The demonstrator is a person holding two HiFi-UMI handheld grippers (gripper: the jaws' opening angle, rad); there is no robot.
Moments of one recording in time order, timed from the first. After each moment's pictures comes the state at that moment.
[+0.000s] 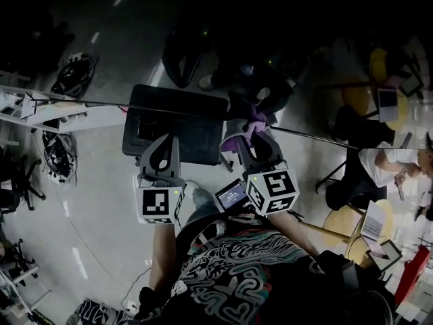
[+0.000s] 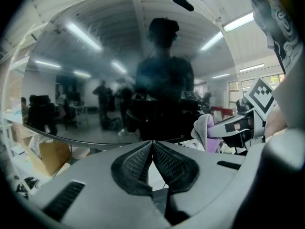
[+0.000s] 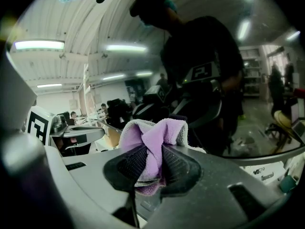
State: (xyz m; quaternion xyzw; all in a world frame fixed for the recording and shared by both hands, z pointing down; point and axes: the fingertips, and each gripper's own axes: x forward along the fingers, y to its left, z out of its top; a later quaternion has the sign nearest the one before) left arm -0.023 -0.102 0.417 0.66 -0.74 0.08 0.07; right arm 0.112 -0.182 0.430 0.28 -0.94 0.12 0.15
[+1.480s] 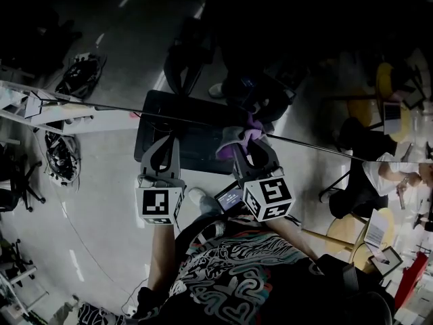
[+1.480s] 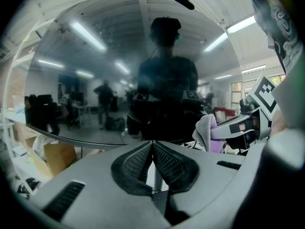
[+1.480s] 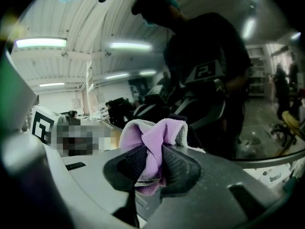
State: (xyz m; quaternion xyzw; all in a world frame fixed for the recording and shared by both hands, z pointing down) left arm -0.099 -0.092 0.423 0.66 -0.75 0.08 0.07; right arm 0.034 -0.161 0.433 0.26 -0.95 0.11 0.15
